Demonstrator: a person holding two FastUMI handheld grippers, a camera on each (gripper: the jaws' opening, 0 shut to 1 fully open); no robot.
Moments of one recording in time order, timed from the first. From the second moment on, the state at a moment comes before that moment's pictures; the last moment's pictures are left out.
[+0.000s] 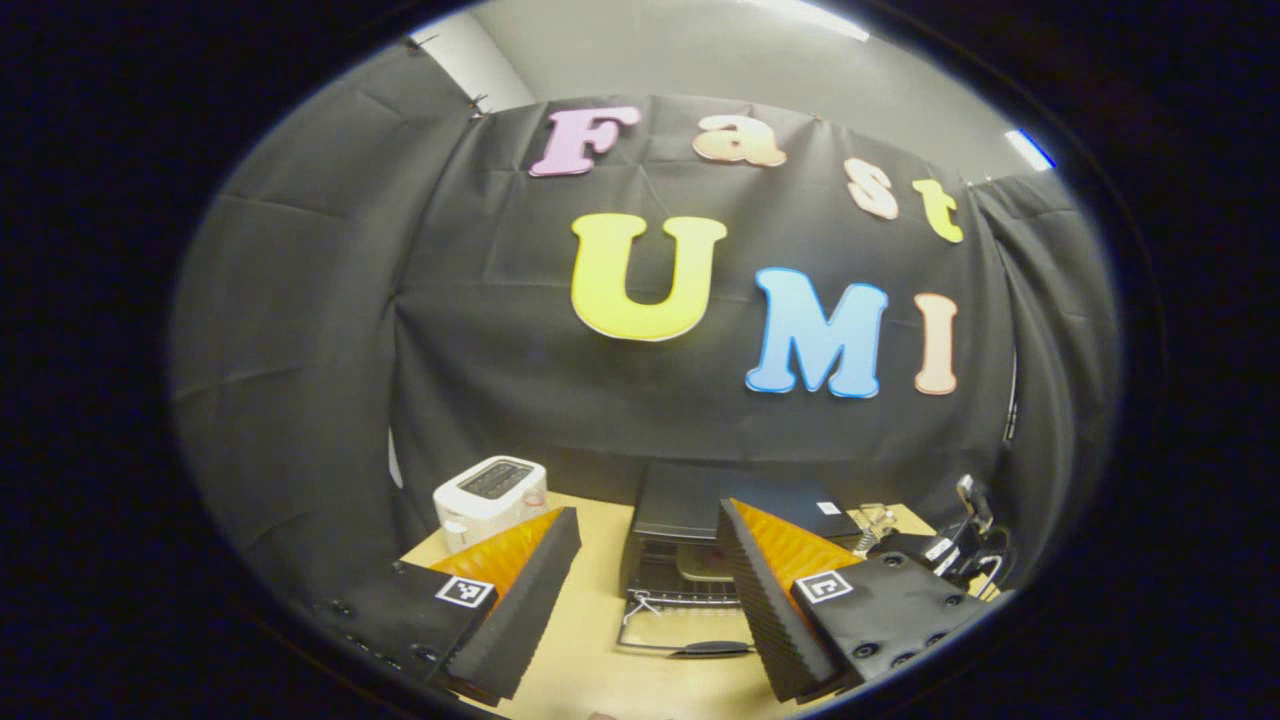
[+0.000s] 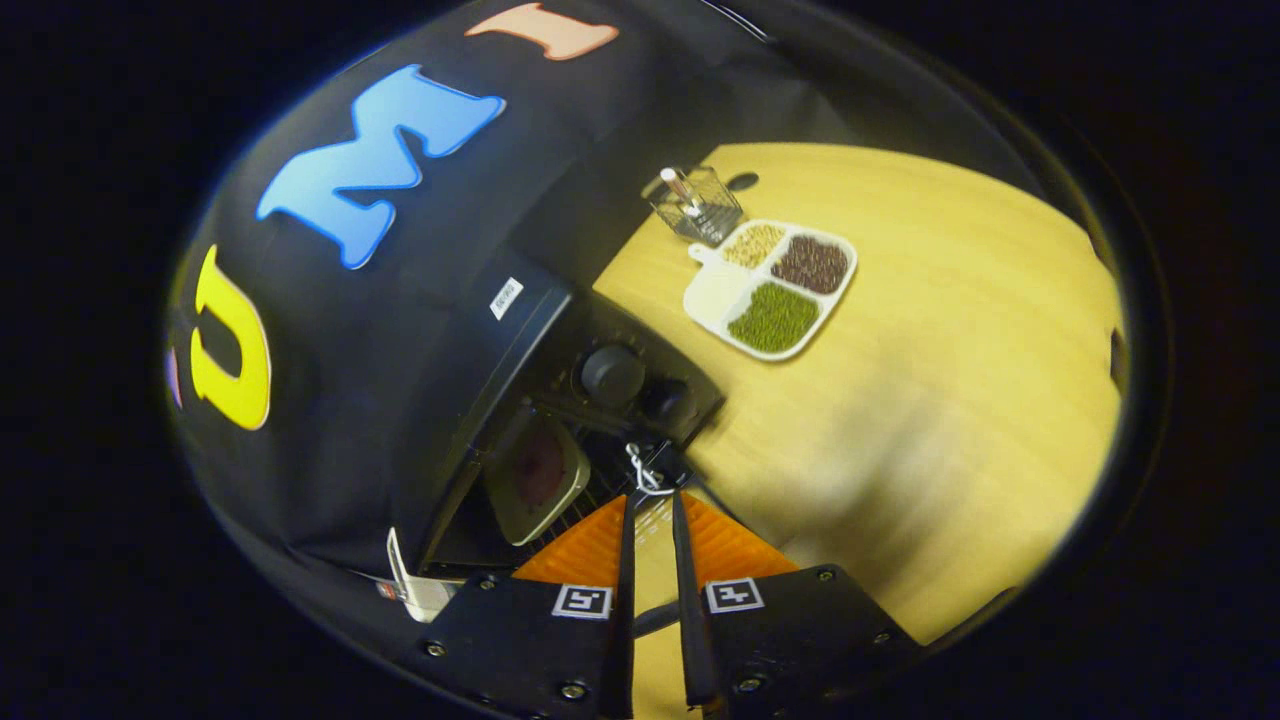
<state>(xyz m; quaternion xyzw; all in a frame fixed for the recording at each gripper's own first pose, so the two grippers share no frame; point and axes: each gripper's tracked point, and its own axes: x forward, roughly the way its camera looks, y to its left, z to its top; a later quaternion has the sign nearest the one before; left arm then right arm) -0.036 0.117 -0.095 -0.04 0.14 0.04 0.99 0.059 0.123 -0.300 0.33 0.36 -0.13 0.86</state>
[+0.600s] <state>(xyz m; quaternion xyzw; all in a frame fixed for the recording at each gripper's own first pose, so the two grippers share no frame) -0.005 0.016 -0.072 -0.02 0.10 -0.05 0.99 0.022 0.041 -0.092 0.07 0.09 -0.01 0.99</state>
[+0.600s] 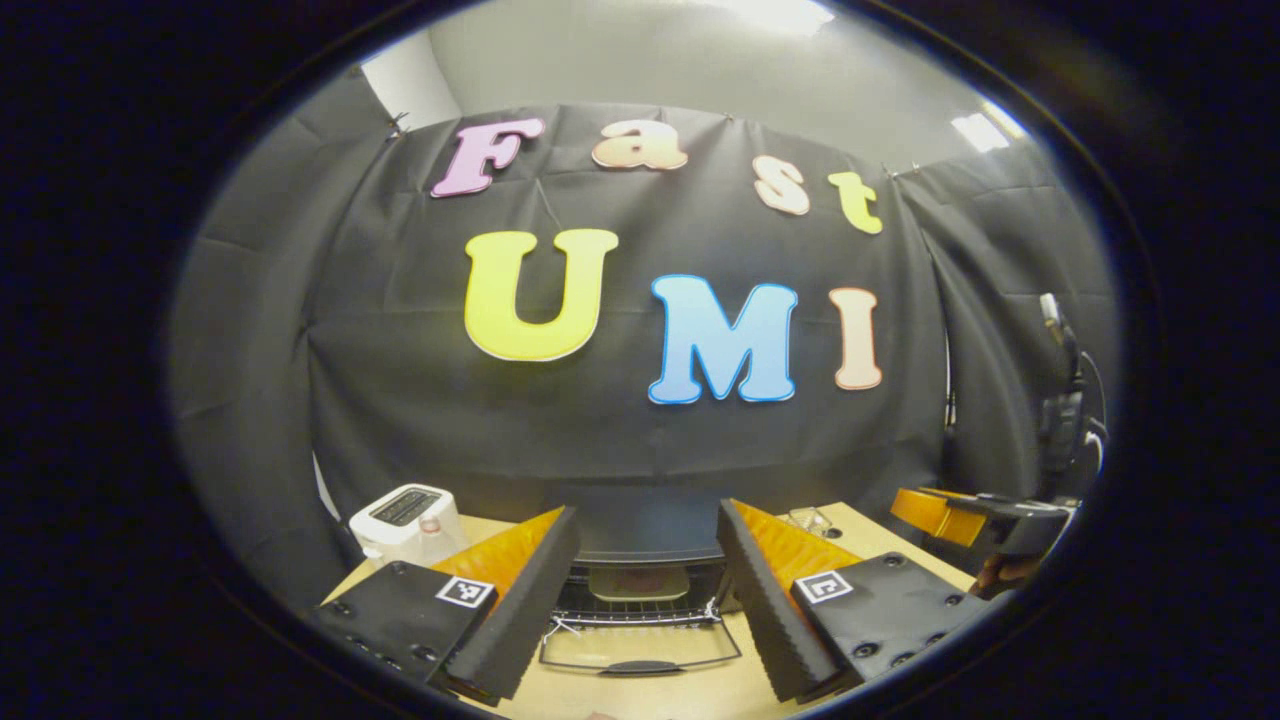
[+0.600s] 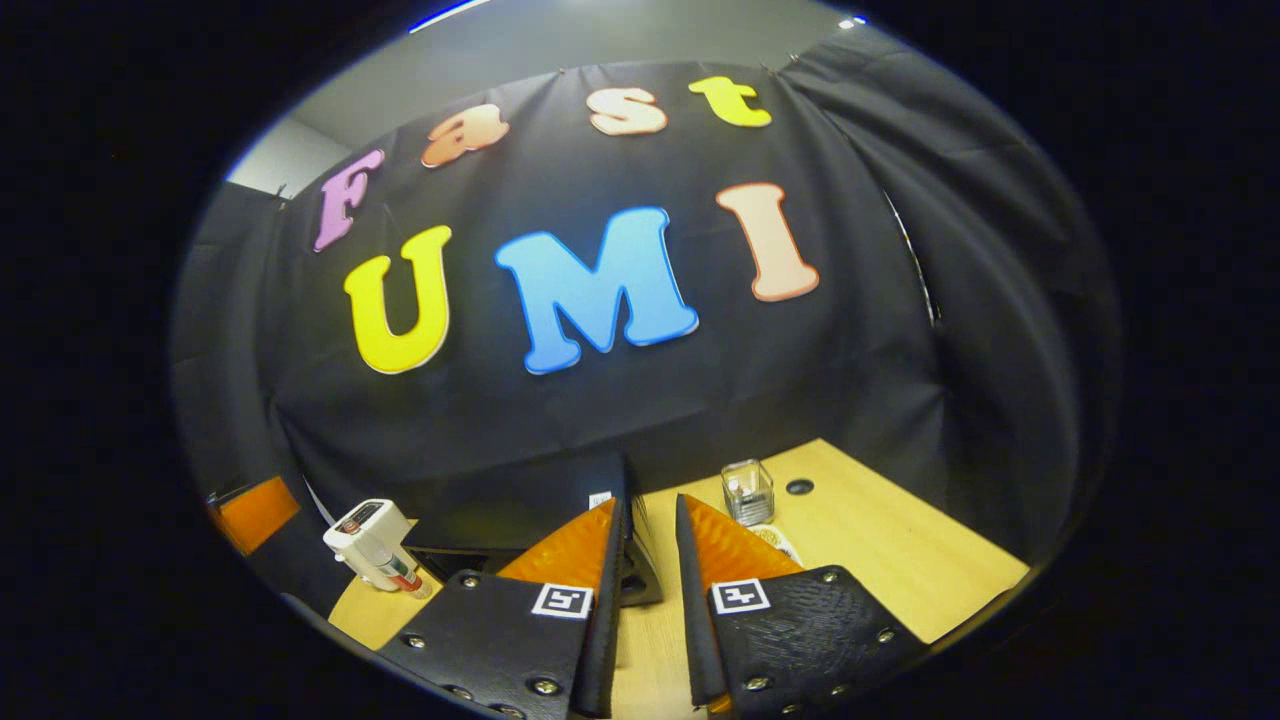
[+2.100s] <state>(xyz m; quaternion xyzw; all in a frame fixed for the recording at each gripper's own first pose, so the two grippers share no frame) -0.045 -0.006 -0.356 0.00 0.51 -0.07 0.86 0.014 -0.016 -0.071 0.04 0.07 -0.06 0.99</state>
